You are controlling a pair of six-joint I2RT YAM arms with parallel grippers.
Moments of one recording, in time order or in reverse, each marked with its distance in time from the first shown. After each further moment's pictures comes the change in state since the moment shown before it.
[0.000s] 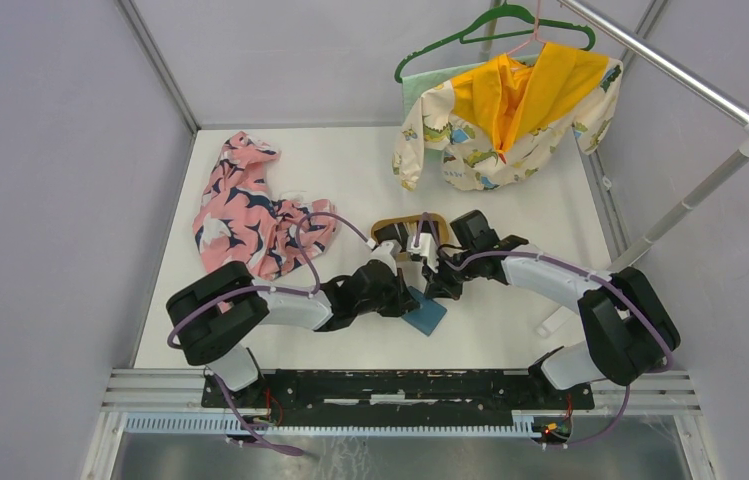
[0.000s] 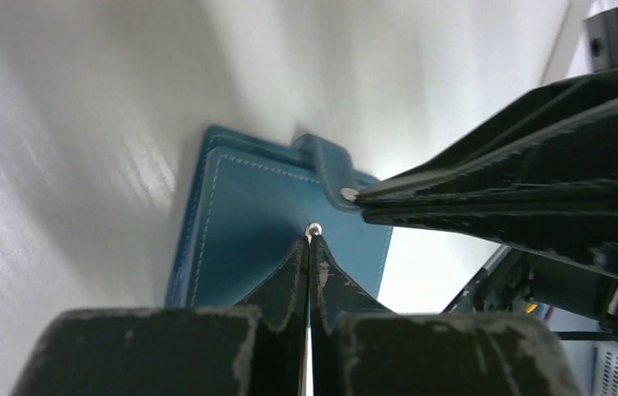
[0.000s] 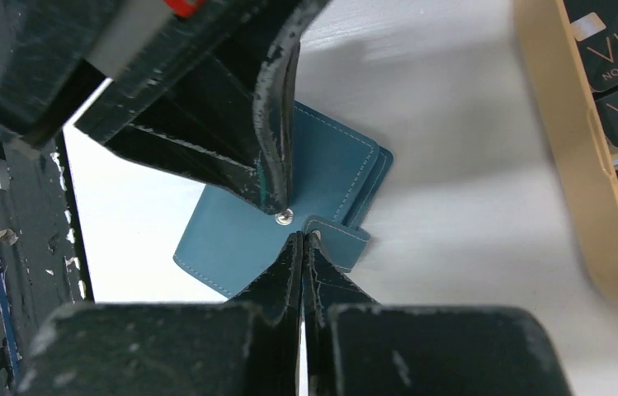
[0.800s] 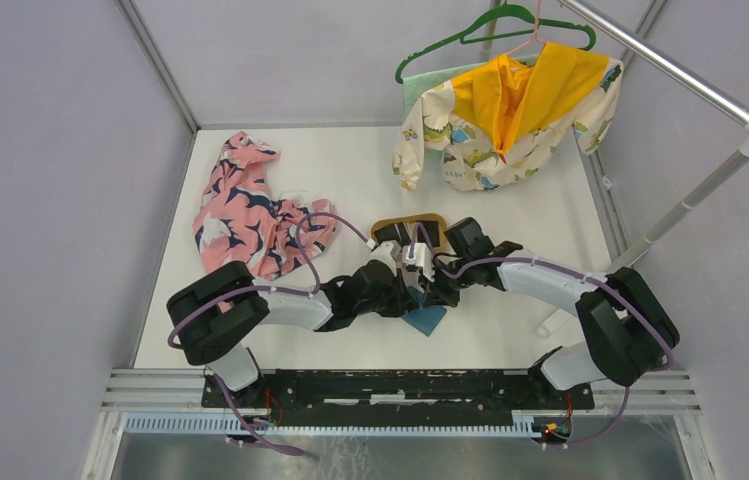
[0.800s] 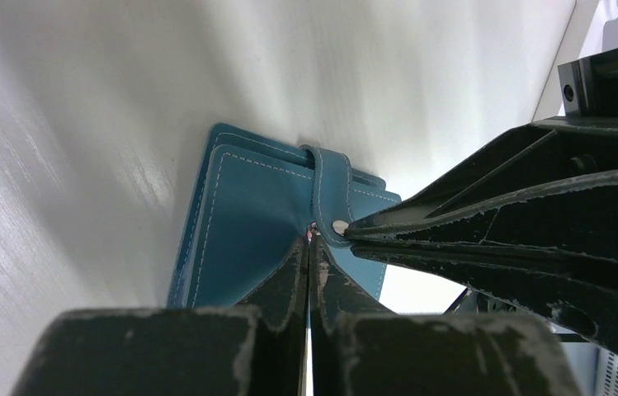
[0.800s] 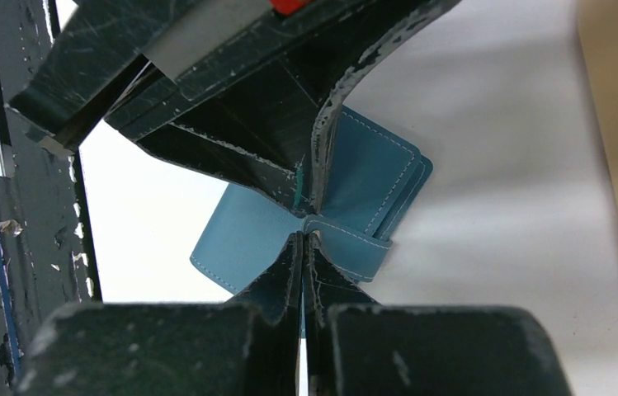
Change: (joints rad) left arm 0.000 0.016 0.000 -0.009 -0.005 0.000; right arm 0.057 -0.001 -0.030 0.015 0.014 -0.008
